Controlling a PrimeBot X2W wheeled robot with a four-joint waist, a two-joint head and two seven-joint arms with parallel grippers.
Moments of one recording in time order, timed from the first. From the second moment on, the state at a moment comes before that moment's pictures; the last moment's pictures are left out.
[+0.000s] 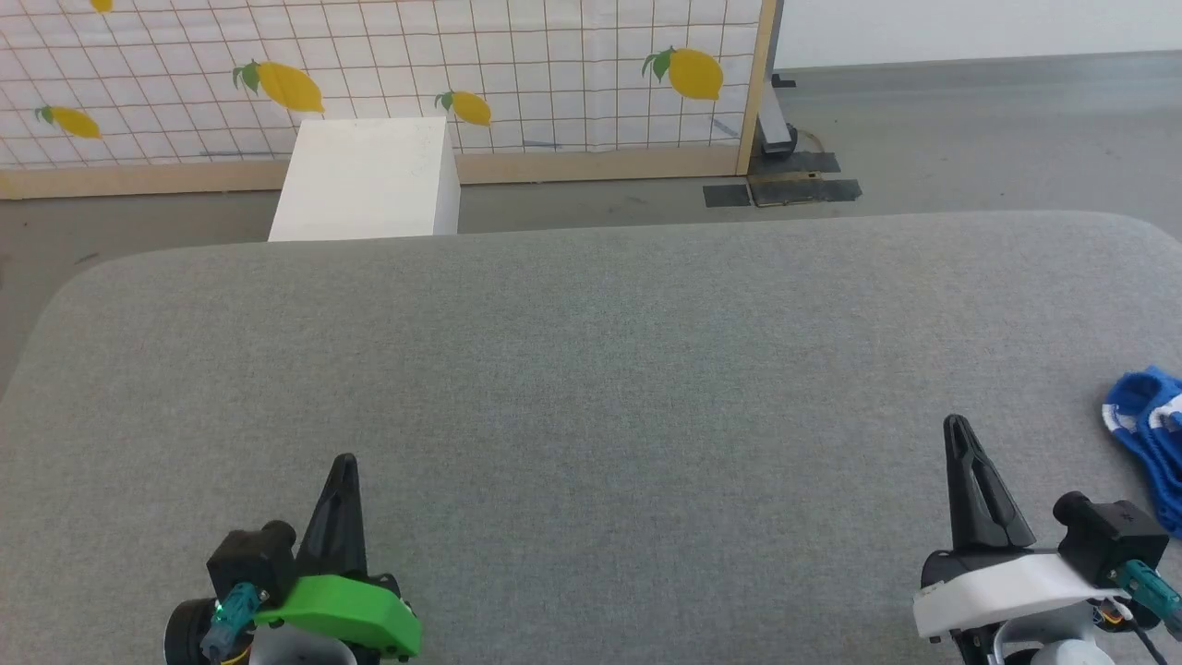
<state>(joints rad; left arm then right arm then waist) -0.01 0.06 -0.02 0.20 -0.22 -0.04 -0.26 0.00 -0.05 -0.04 0.16 0.25 0.13 -0.26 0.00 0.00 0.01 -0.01</state>
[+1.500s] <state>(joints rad) -0.01 0.06 -0.01 0.12 -0.14 -0.03 -0.16 0.00 -0.05 -0.03 0.10 0.16 0.13 -0.16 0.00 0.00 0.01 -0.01</state>
